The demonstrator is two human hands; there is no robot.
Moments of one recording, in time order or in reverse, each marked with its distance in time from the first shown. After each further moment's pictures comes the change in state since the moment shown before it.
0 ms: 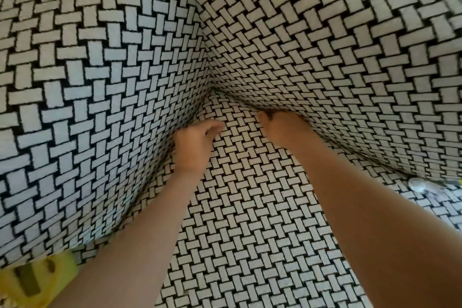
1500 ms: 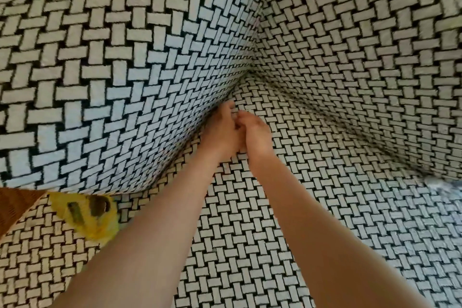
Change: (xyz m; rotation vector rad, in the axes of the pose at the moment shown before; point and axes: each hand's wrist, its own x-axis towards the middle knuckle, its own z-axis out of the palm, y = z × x) left_hand -0.023 -0.004 -0.028 -0.050 -0.387 -0.446; right_hand -0.074 -0.102 0.065 1.361 -0.057 0.167
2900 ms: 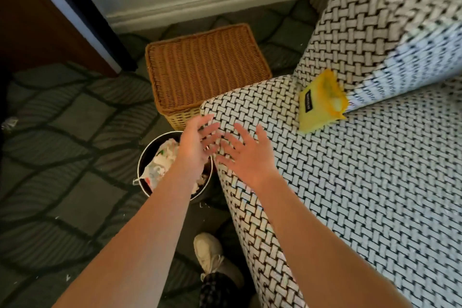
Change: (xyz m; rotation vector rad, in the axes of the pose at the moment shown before) left_hand -0.325 -0.252 -0.149 -1.395 0.661 -0.545; right_hand -0.240 0.220 0.171 -0.007 -0.913 0.259
